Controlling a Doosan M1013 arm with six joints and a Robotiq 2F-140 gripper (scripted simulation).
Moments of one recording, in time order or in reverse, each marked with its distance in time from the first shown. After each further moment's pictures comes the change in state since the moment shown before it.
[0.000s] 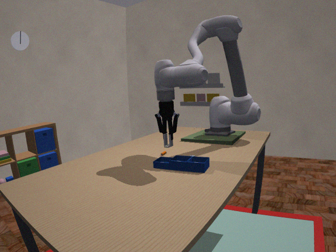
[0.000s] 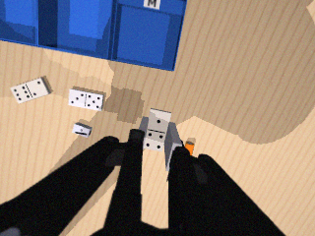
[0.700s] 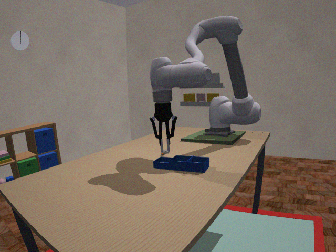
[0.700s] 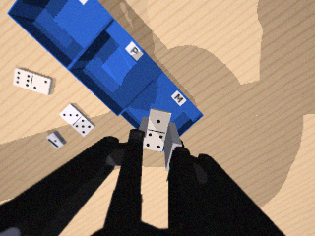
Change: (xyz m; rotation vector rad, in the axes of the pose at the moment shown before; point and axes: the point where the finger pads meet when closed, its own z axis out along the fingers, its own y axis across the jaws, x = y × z) arm 0.101 -0.034 0.000 -0.011 -0.001 -0.633
